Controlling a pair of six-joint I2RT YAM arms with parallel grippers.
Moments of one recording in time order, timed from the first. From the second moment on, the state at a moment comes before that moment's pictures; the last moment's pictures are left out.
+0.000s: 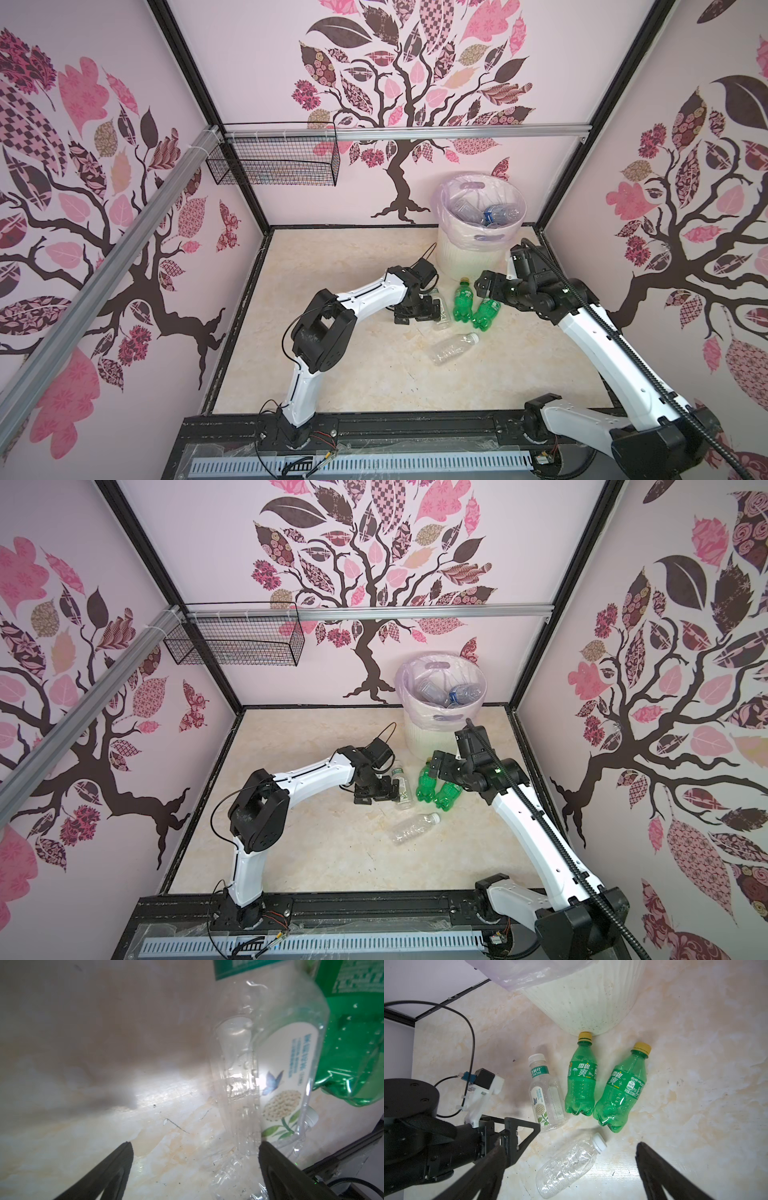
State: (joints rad) left arm -0.75 2.04 1.58 -0.85 0.21 -0.70; right arm 0.30 1.14 1.16 -0.88 -0.01 0.55
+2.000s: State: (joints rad) left arm -0.83 2.14 1.63 -0.66 0.02 -0.65; right arm 0.21 1.13 1.15 -0.89 -0.15 0.58
